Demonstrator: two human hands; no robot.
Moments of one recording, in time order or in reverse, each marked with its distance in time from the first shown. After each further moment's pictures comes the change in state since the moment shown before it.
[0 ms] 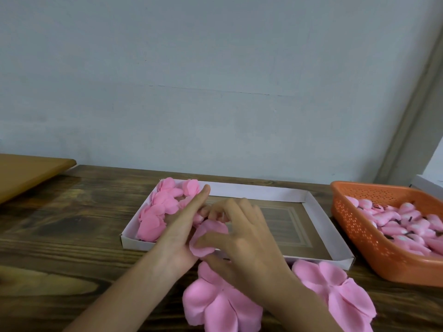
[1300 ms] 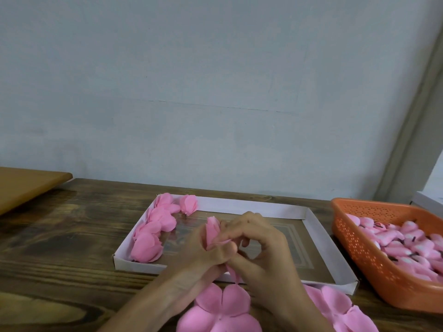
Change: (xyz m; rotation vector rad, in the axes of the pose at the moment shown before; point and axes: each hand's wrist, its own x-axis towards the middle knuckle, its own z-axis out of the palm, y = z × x) left_hand -0.009 -0.011 0.008 0.209 -0.471 0.180; right_hand 0.003 0.020 -0.007 0.665 0.236 0.317
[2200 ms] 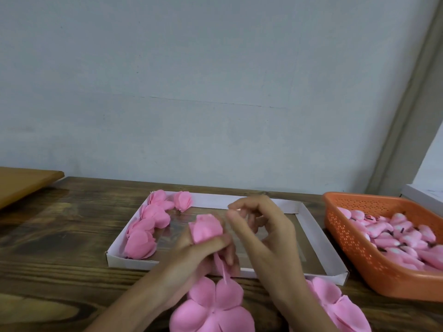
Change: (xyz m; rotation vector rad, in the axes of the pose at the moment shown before) left_hand 0.003 -0.009 -0.011 0.133 0.013 0.031; right_hand 0.006 -0.010 -0.013 -0.045 0.188 0.125
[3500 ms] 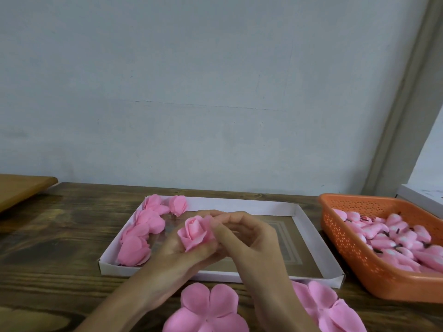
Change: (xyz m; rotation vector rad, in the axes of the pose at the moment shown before) left_hand 0.005 0.004 -0.016 0.137 -0.231 0.073; right_hand -0.003 -0.011 0.014 0.483 -0.058 0.454
